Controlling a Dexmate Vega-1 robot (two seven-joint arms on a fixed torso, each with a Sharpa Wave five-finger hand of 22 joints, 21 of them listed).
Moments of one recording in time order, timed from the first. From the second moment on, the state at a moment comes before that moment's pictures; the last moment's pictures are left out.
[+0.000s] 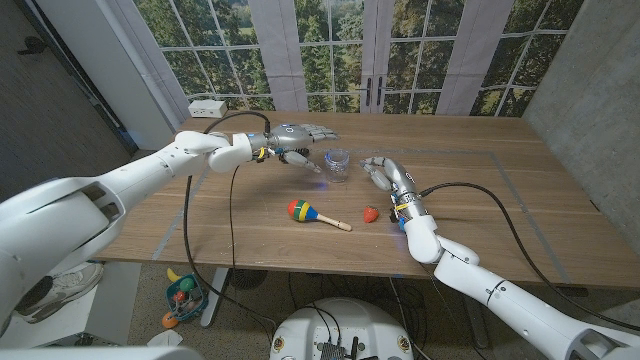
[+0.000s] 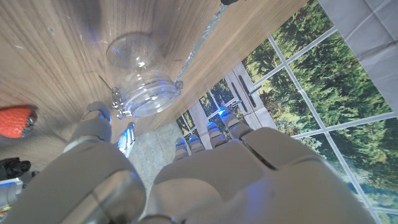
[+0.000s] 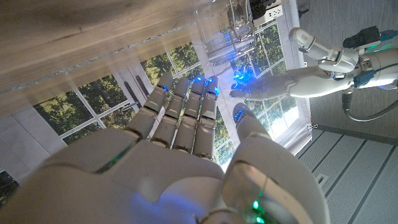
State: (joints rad) left arm 0.22 0.73 0.97 -1.12 0.86 -0.64 0.27; left_hand 0.37 -0.06 0.41 -0.15 0.17 -0.16 -0.14 0.27 0.19 -0.12 -0.12 0.19 0.18 -0.06 -0.03 0.18 0.17 0.02 0.02 0.26 0.18; right arm -0.95 -0.55 -0.64 -1.52 -0.33 0.22 -0.61; right_hand 0.53 0.17 0.50 -0.14 0.25 0.80 0.02 0.22 0.21 0.67 -0.01 0.33 0.39 0.43 -0.04 0.48 0.54 0.41 0.02 0.50 0.19
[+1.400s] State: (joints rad) left arm 0.60 0.74 0.65 -1.36 0.32 -0.45 0.14; left_hand 0.28 0.12 0.45 -0.10 0.18 -0.02 -0.09 0.28 0.17 -0.03 -0.13 0.20 0.18 0.01 -0.03 0.19 0.17 0.16 -0.02 0.28 0.18; right arm -0.99 -0.55 -0.51 -1.52 0.00 0.35 -0.43; right_hand 0.50 0.17 0.48 -0.13 0.25 0.60 -0.01 0.18 0.20 0.48 0.00 0.24 0.37 0.32 -0.04 0.42 0.52 0.37 -0.03 0.51 0.19
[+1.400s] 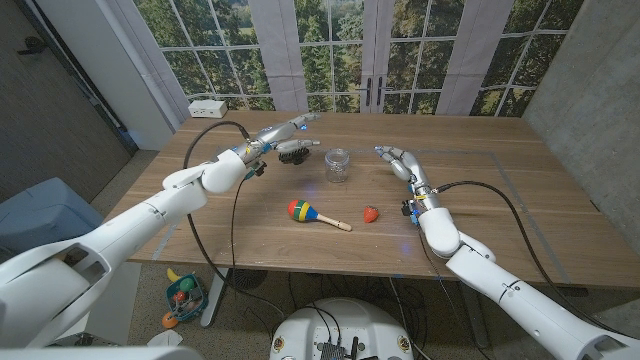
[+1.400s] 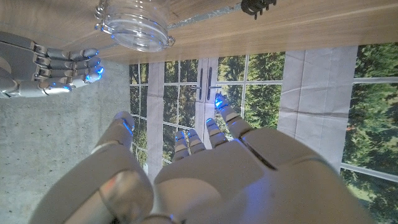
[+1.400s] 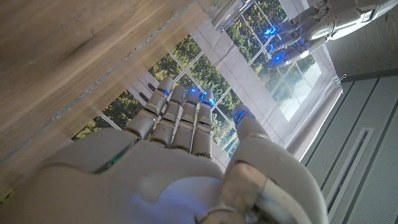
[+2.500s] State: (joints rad) left arm 0.79 0.57 0.52 -1.37 -0.14 -0.40 0.13; left_hand 0.24 0.16 0.67 0.11 0.22 0.05 -0.04 0.22 0.17 0.03 -0.11 0.20 0.18 0.07 -0.04 0.19 0.18 0.19 -0.02 0.29 0.19; right arm -1.01 -0.47 -0.41 -1.42 0.43 0.53 -0.16; right_hand 0.38 0.20 0.46 -0.02 0.21 0.53 0.01 0.18 0.20 0.44 0.00 0.21 0.33 0.29 -0.04 0.37 0.49 0.35 -0.04 0.50 0.18
